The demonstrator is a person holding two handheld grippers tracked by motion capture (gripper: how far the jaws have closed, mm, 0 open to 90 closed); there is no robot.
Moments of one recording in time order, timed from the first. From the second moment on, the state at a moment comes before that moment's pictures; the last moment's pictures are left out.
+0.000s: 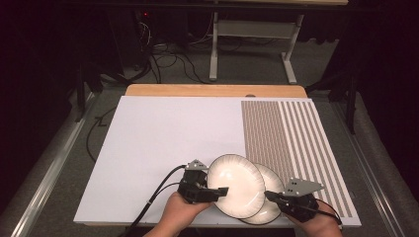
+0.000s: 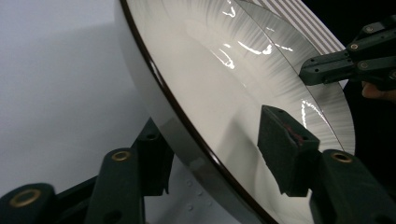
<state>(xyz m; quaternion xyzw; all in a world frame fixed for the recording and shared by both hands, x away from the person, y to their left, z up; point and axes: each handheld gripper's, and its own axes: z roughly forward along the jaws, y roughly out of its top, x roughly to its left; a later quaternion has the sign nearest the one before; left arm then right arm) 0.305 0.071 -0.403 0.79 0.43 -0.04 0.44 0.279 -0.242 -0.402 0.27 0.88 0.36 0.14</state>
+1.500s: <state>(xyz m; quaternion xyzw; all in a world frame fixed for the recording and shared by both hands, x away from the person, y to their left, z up) 0.306 0.091 -0.385 0.72 0.42 -0.02 0.56 0.280 -0.291 -0.374 0.35 0.80 0.45 0.20</state>
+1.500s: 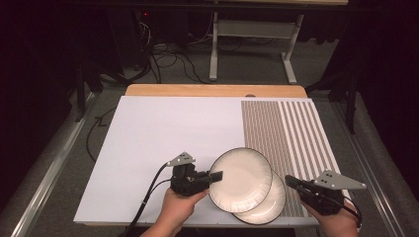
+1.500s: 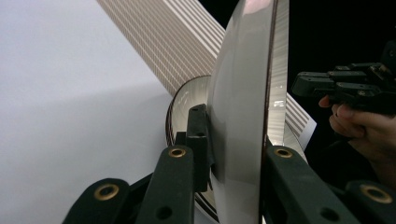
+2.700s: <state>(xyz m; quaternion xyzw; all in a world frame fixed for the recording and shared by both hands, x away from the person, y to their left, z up) 0.293 0.120 -0.373 0.72 0.33 0.17 0.58 0.286 -0.313 -0.381 0.40 0.73 0.49 0.27</state>
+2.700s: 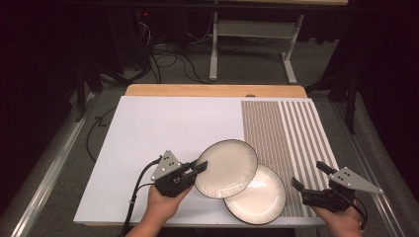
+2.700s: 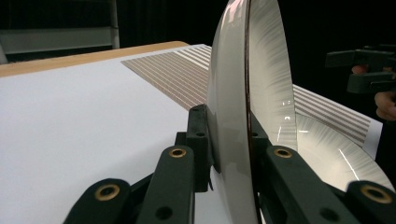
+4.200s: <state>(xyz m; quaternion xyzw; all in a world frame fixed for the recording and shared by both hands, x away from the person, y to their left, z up) 0.293 0.126 -0.371 0.74 0.31 0.16 0.57 0.321 -0.201 -0.380 0.35 0.78 0.50 0.12</state>
